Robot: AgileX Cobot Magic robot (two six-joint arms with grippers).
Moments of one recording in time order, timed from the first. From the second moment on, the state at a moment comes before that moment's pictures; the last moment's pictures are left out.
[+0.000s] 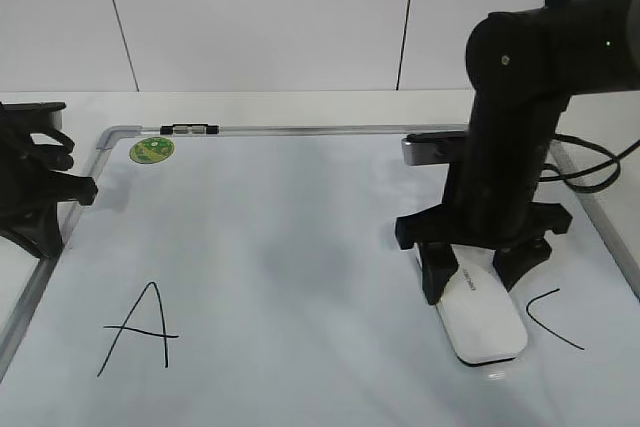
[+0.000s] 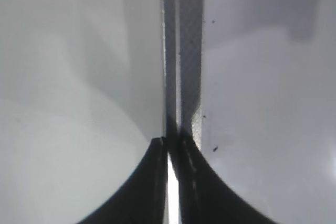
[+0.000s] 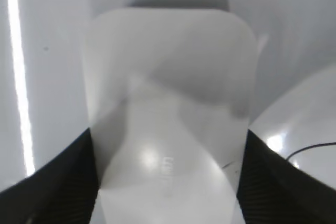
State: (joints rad) left arm -0.12 1.93 -1.18 -0.07 0.87 -0.08; right arm 0.42 1.91 -1.29 0.07 1.10 0.23
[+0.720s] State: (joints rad) left arm -0.12 1.93 -1.18 -0.07 0.87 -0.08; right arm 0.51 1.94 -1.31 0.10 1.09 0.18
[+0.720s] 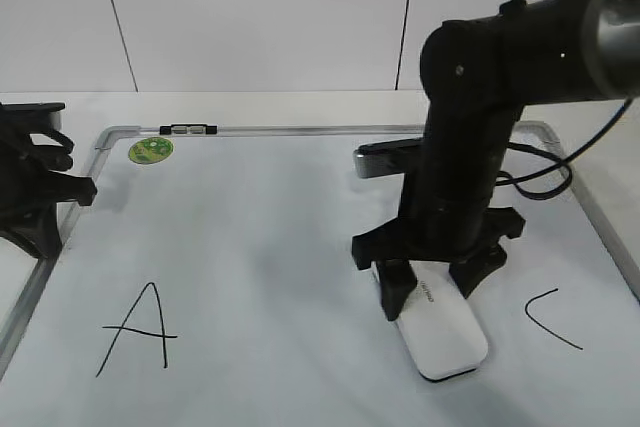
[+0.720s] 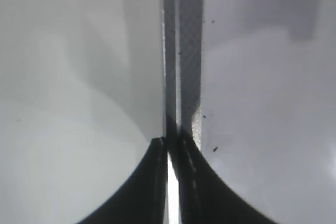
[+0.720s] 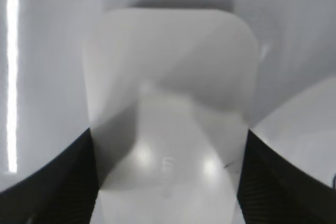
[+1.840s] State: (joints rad) left arm -0.12 1.93 -1.18 -0.07 0.87 -0.08; right arm 0.38 1.97 -1.39 0.16 1.14 0.13
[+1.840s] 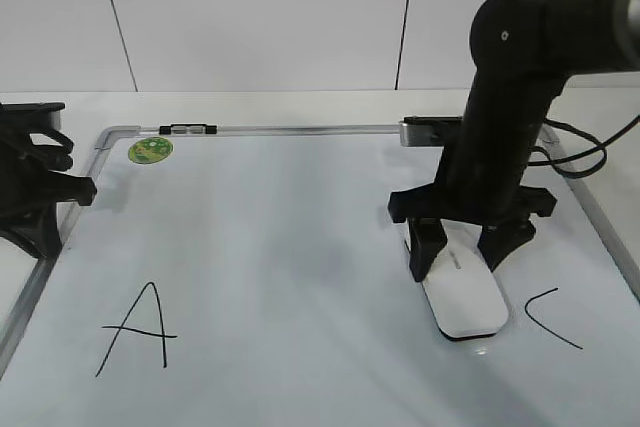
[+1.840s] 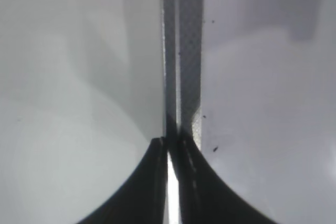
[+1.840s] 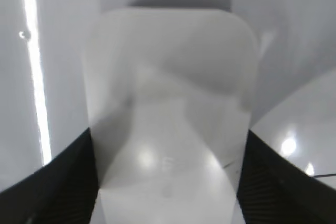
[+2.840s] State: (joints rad) left arm -0.12 1.93 -1.19 -0.07 0.87 -0.08; right arm 0.07 1.94 -1.50 0.00 1.21 0.05
